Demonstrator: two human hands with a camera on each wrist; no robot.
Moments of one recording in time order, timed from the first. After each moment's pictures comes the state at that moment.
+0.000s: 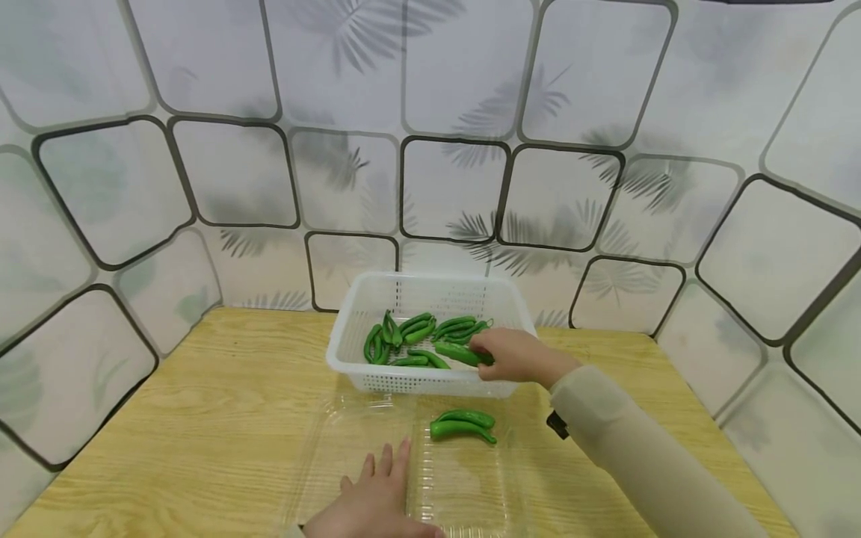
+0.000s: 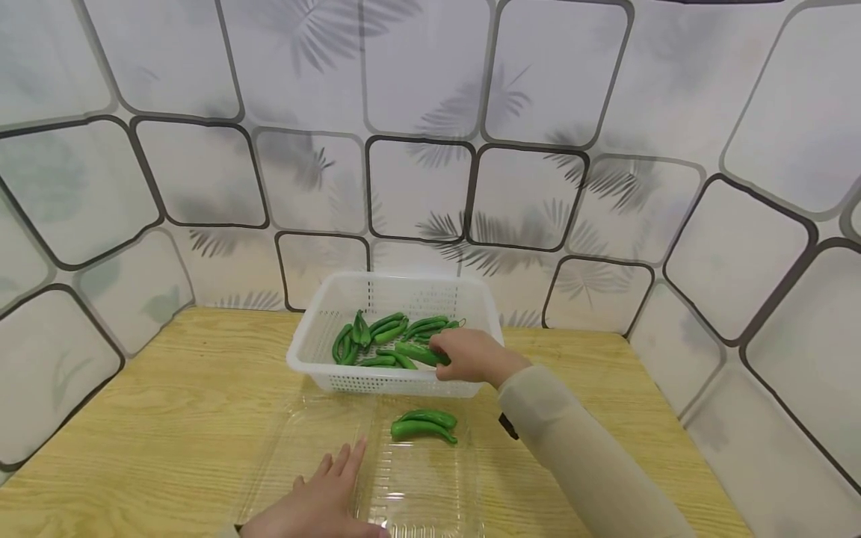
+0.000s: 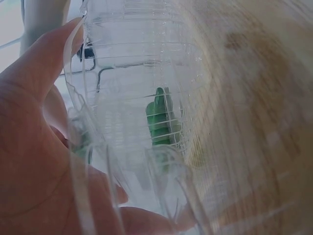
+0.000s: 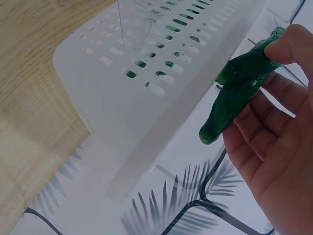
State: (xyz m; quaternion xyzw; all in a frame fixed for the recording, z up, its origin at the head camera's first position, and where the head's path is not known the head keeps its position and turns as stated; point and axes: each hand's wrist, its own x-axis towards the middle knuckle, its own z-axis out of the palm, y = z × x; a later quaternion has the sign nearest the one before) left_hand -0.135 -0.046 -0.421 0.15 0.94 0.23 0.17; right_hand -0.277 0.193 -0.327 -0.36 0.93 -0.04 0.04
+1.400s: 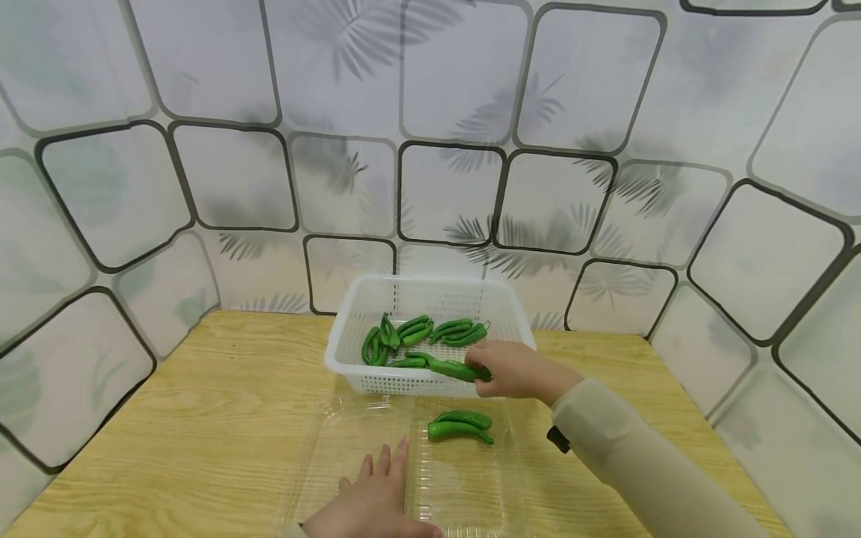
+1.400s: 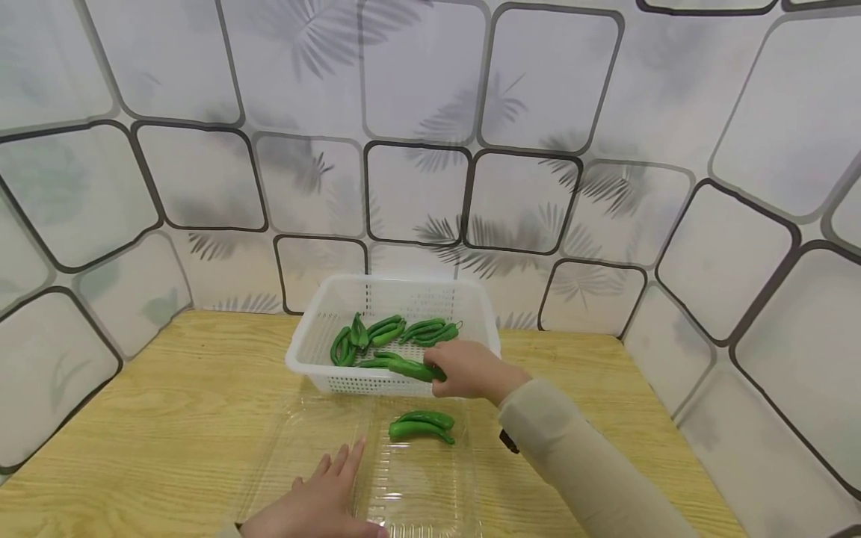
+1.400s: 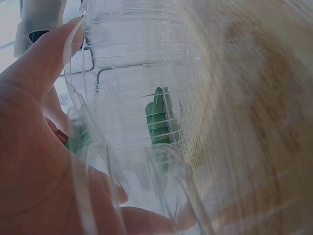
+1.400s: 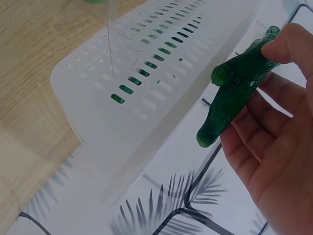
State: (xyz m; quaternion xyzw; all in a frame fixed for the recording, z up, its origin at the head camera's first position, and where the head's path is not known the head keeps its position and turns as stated) left_hand -0.134 -0.047 -0.421 0.16 0.94 0.24 0.16; right_hand -0.255 0.190 -0.326 -0.40 0.92 -0.04 0.02
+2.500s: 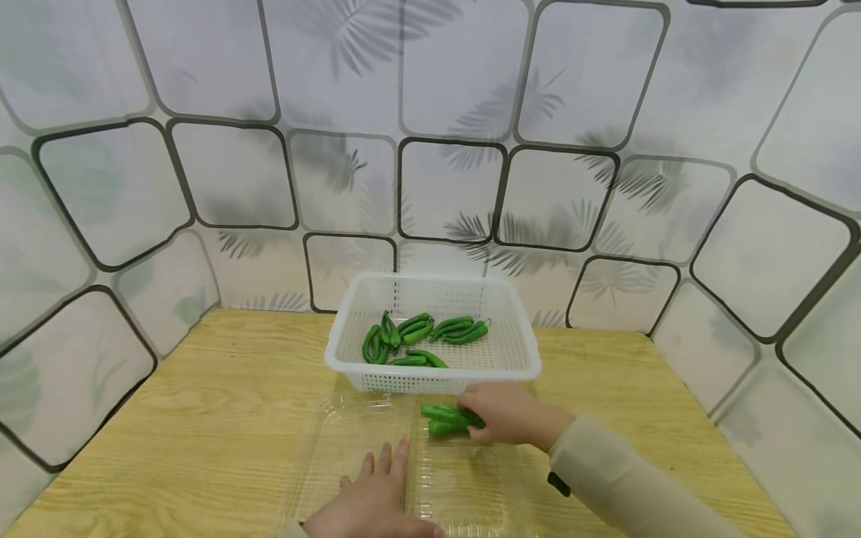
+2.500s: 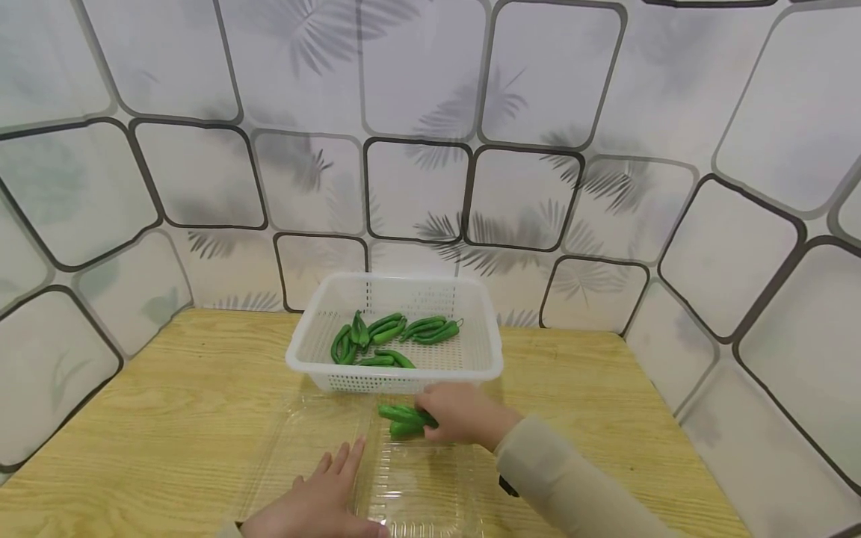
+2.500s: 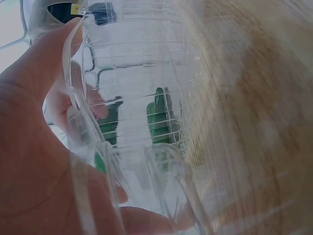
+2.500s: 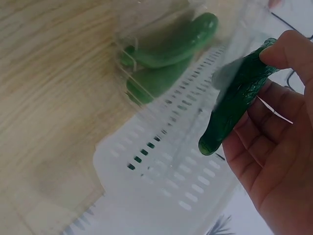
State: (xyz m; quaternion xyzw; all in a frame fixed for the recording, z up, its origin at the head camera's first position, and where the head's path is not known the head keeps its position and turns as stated) left_hand -0.139 -0.047 -0.422 0.15 0.94 0.24 0.20; right_hand -0.221 0.179 -0.374 -0.41 0.91 0.00 0.01
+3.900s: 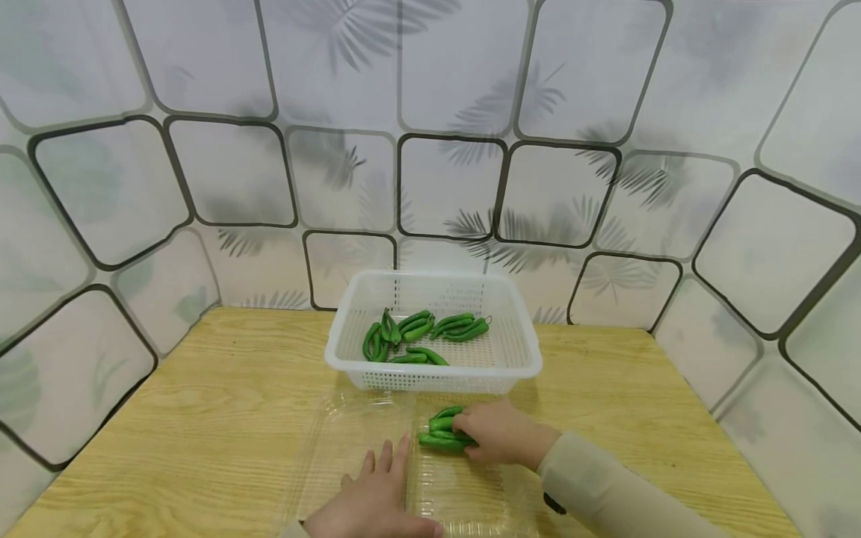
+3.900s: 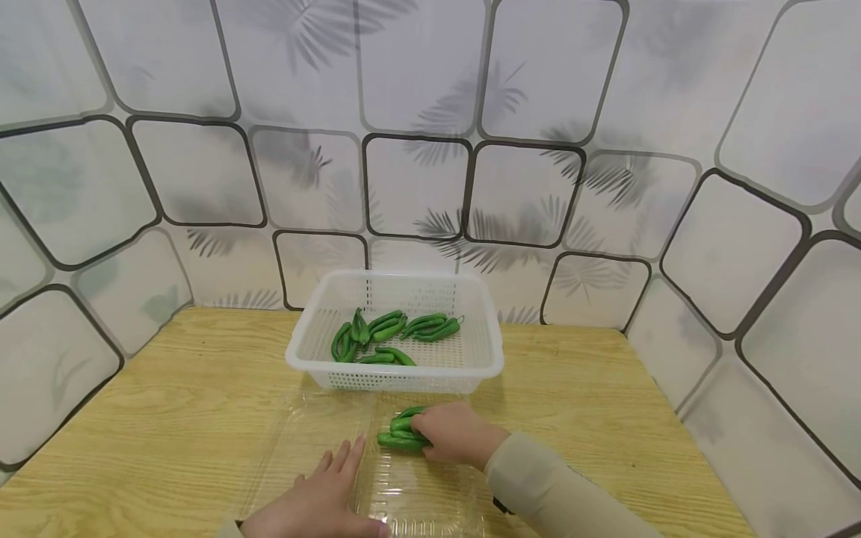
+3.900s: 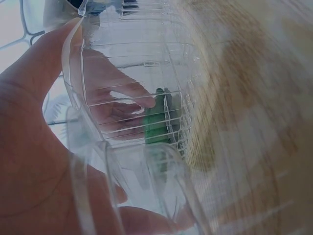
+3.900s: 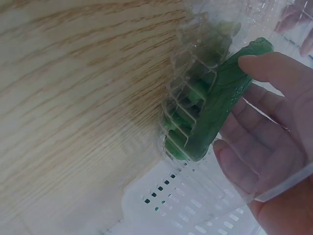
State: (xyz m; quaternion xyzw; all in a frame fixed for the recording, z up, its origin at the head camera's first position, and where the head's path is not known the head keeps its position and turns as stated) left_hand -0.134 -0.047 -0.422 0.16 0.94 0.24 0.18; right_hand -0.213 0.171 -0.406 -0.38 0.92 0.02 0.08
